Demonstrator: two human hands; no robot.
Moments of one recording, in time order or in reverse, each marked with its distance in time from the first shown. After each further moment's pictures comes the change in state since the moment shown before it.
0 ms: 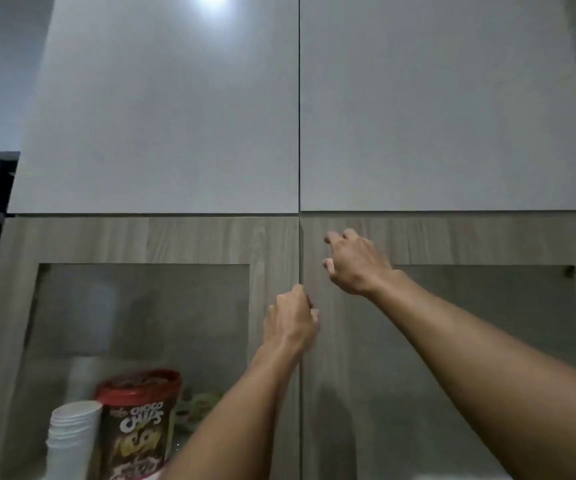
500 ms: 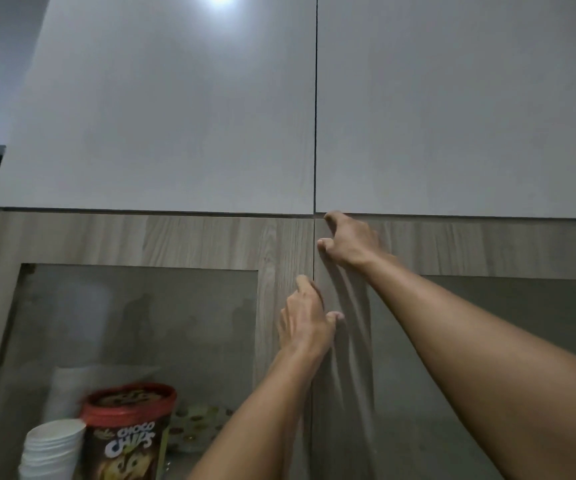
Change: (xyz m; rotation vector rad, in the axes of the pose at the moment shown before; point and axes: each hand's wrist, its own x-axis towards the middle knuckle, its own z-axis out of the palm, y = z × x) left_hand 0.038 -0.011 0.019 -0.146 0.108 -0.043; right_hand 0.075 -0.016 0.029 0.239 0.091 0.139
